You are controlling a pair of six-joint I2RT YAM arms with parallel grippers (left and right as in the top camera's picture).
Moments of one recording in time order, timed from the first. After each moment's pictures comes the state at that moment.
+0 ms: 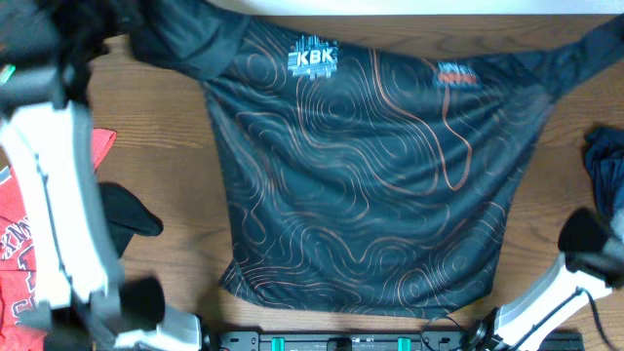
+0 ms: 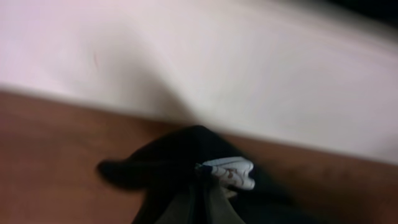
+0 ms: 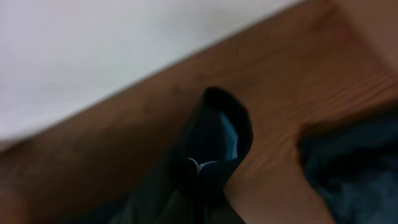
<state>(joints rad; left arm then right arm) 0.18 1.76 2.02 -0.82 0.32 -0.20 -0.43 2.08 2.74 -1.51 -0.23 0.16</state>
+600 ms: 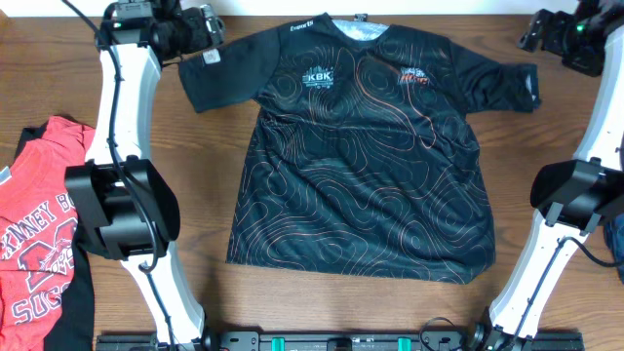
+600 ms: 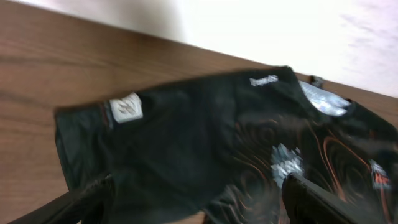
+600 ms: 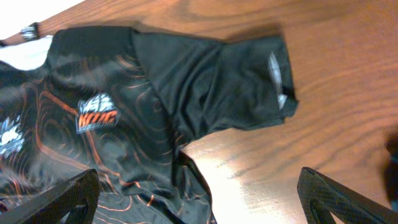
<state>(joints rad) 0.08 2.13 2.02 -0.72 0.34 -0.21 -0.29 2.41 2.74 -1.49 -0.22 0.09</state>
